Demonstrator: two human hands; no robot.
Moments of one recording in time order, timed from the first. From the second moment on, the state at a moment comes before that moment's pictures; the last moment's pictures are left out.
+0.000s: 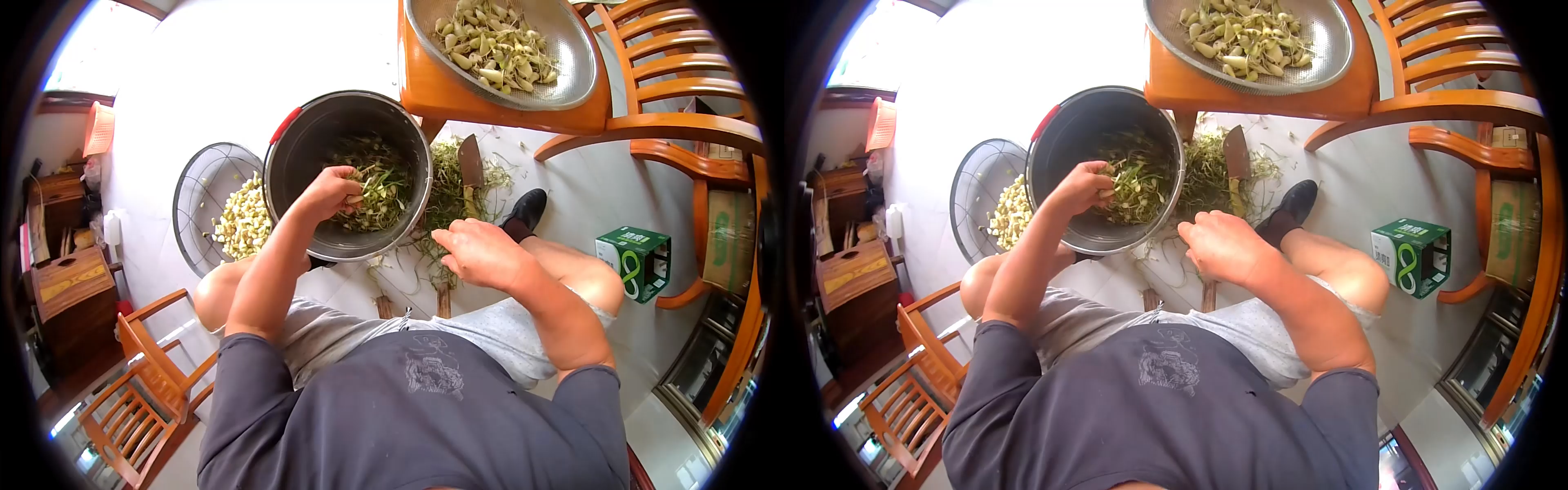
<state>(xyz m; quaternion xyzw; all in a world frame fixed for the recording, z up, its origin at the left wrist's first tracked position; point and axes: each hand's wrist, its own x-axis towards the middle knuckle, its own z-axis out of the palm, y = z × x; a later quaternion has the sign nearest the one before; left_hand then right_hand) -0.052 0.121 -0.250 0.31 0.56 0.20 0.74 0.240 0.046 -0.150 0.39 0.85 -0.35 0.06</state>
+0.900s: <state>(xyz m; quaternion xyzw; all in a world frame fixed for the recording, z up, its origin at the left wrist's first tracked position) -0.066 0.089 -0.163 0.31 0.54 0.24 0.74 0.157 0.095 -0.182 0.36 0.82 -0.38 -0.25</state>
